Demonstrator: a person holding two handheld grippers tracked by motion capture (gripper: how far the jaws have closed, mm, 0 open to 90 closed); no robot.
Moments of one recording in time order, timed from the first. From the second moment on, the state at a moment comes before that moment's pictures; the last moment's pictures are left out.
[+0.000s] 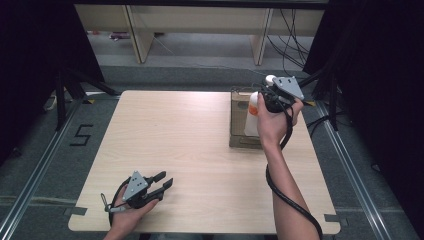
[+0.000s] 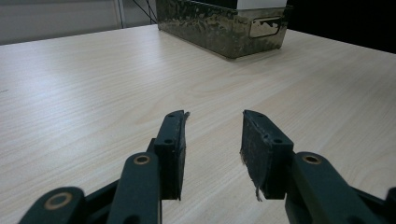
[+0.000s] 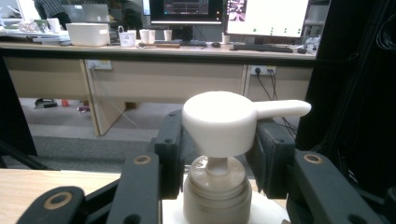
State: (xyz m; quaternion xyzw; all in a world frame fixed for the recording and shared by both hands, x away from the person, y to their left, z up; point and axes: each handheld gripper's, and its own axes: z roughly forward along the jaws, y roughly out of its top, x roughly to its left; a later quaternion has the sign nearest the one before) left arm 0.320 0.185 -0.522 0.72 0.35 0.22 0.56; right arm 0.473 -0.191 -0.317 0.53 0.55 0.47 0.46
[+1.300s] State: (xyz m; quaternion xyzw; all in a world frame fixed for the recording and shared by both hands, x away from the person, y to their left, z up) left arm 0.320 0.185 -0.522 0.72 0.35 0.23 0.56; right arm 0.478 -0.198 -0.356 0.54 0.57 0.44 0.44
